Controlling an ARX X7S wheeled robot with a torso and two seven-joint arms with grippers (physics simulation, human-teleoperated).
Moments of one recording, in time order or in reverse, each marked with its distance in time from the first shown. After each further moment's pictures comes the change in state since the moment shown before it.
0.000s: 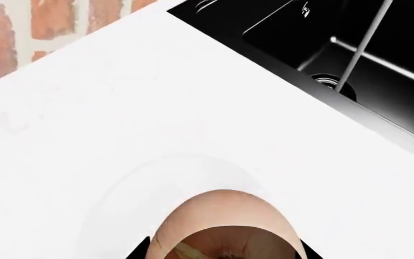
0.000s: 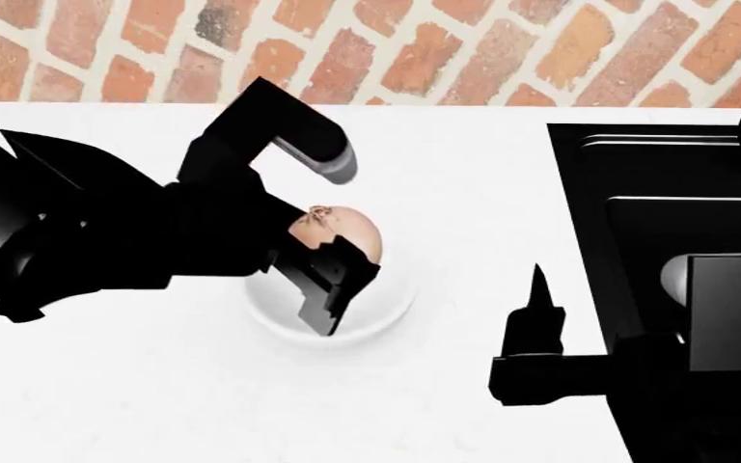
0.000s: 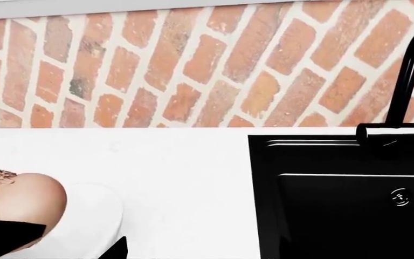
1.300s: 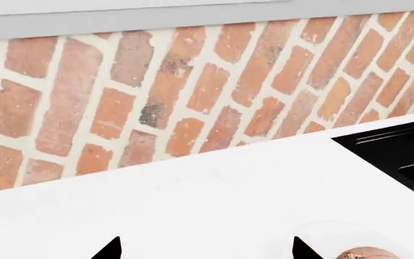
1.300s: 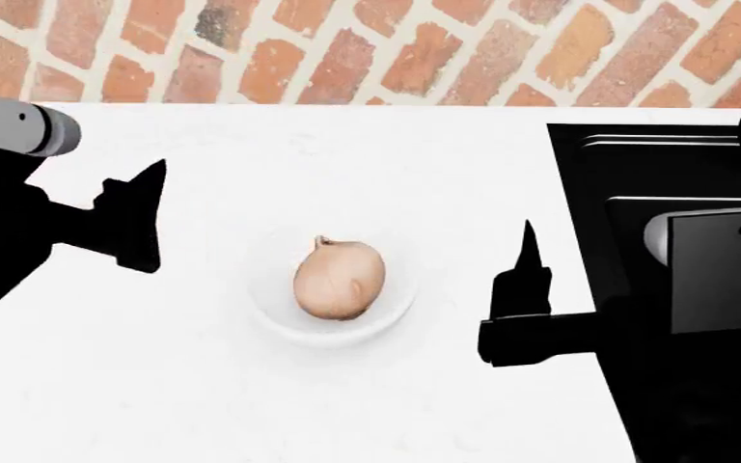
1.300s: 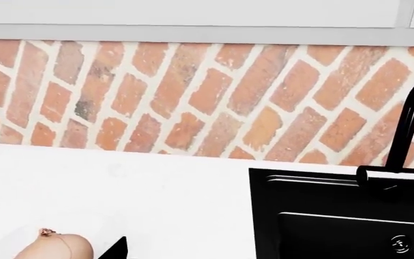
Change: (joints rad) left arm 0.392 -0.545 -0.337 0.749 -0.121 0.305 -0.636; right arm 0.049 -0.045 0.033 0.035 -0.062 0.047 0.004
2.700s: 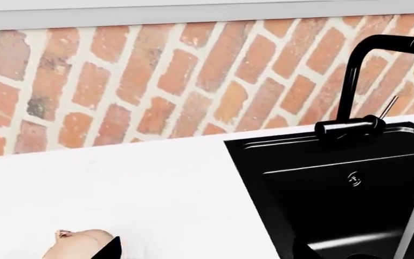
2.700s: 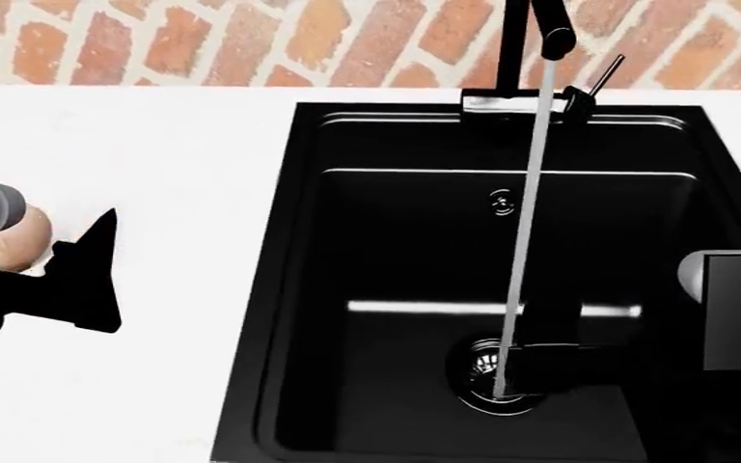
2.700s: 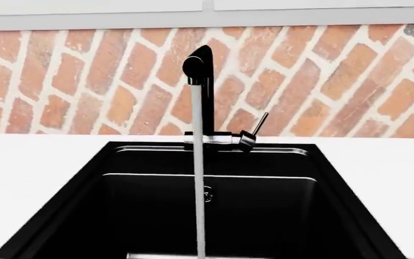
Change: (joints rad) left arm 0.200 -0.146 -0.062 0.272 -0.051 0.080 -0.217; right arm -0.083 0.051 0.006 -0.018 -0.008 -0.062 0.019
